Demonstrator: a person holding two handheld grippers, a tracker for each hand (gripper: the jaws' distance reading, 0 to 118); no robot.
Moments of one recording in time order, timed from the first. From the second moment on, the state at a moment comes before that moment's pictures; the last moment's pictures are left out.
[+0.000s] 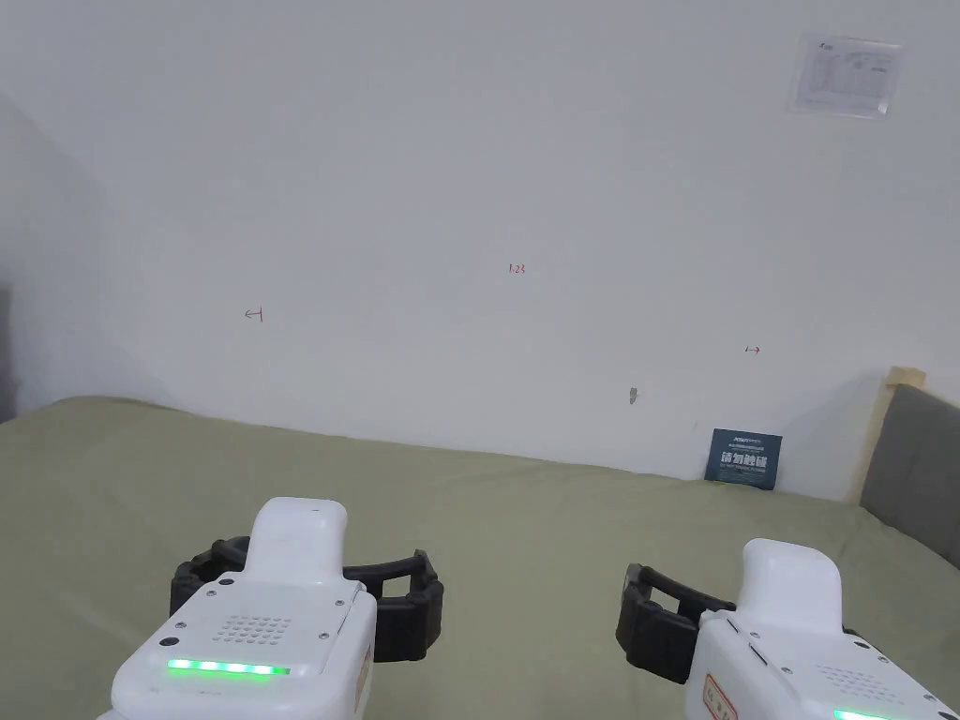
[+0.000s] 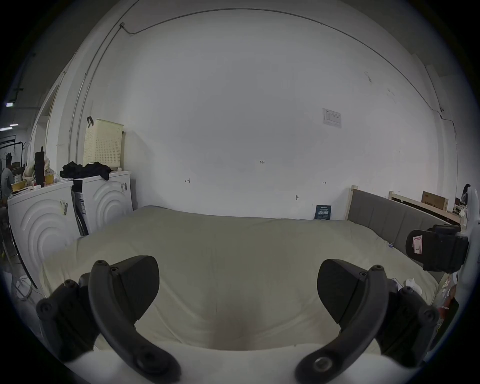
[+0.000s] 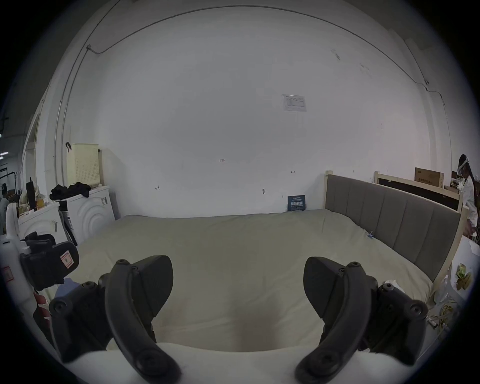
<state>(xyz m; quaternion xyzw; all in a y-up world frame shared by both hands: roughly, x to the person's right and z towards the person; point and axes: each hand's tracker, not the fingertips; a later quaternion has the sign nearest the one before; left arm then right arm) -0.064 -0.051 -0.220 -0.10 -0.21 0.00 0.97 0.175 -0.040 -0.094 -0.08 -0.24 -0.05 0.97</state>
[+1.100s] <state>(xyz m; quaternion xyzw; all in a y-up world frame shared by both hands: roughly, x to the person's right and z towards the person) -0.066 -0.048 -0.221 -0.09 -0.21 0.00 0.97 0.169 -0.035 -0.100 -0.09 -0.23 -0.05 0.97</state>
